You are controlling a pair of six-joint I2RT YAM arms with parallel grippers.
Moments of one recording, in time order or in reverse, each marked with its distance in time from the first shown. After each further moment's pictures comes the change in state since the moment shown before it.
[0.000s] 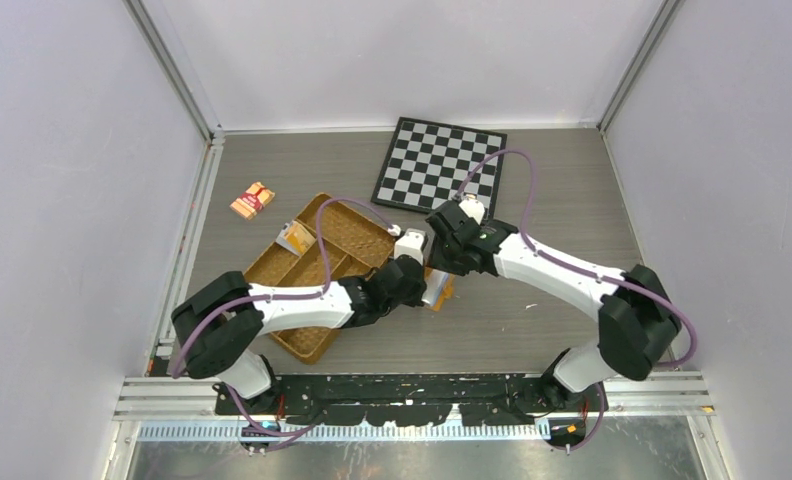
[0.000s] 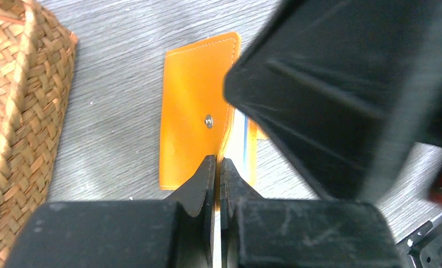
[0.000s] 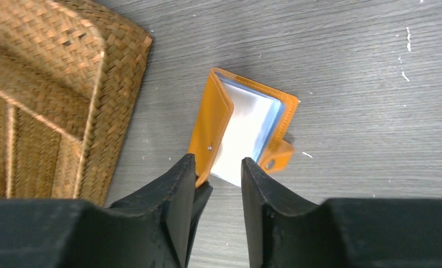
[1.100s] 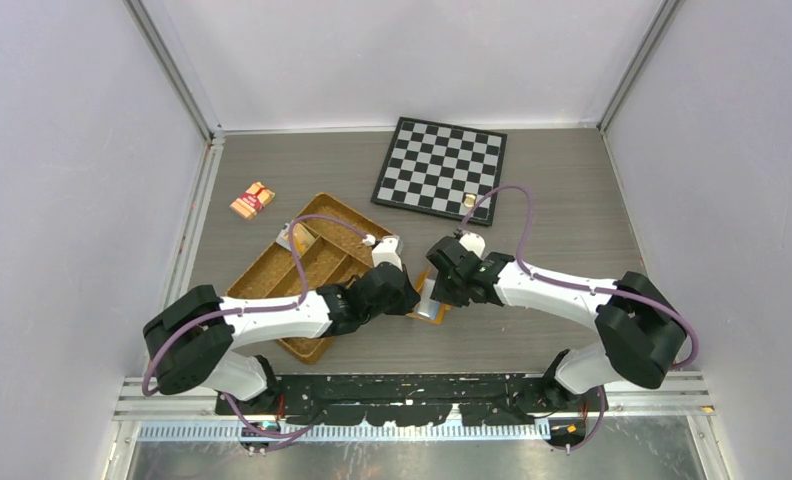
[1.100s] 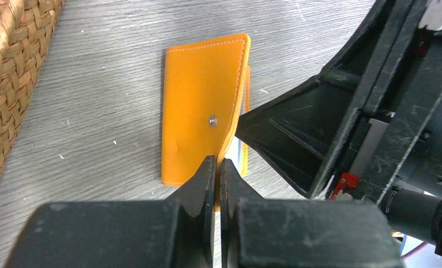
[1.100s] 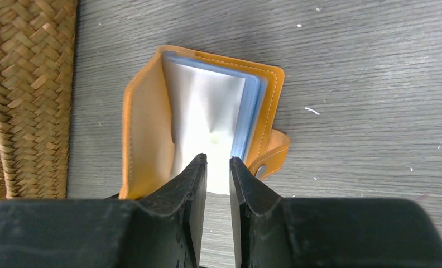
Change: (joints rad) left arm 0.001 -0.155 -0.129 -0.028 0.077 -0.259; right arm 0.086 -0.077 -0.245 0.134 -0.045 0.136
